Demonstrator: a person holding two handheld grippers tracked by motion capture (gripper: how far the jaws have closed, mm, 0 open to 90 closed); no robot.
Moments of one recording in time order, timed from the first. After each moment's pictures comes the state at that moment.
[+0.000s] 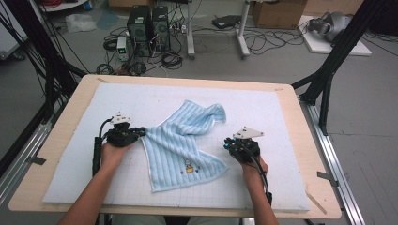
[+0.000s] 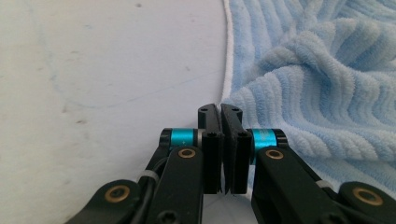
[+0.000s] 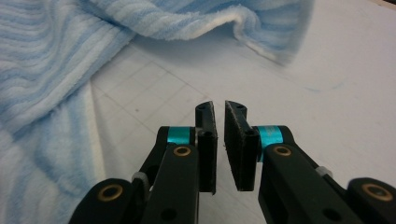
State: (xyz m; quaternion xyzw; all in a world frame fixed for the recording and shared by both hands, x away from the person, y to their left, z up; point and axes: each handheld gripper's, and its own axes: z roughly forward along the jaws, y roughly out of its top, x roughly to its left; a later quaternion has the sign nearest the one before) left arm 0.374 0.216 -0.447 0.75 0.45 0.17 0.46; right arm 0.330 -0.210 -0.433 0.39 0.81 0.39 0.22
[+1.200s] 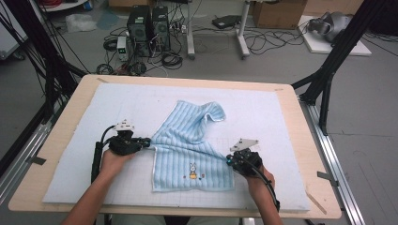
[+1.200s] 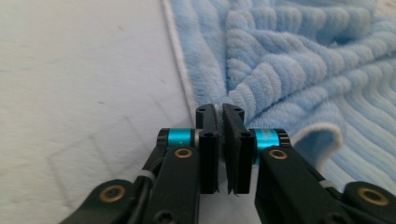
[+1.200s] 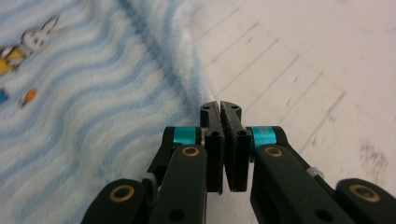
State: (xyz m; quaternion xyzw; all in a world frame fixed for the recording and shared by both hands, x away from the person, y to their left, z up) left arm 0.349 0.197 -0.445 0.81 0.38 0.11 0.44; right arm 0.288 -0.213 -0.428 0.36 0.87 0.29 0.18
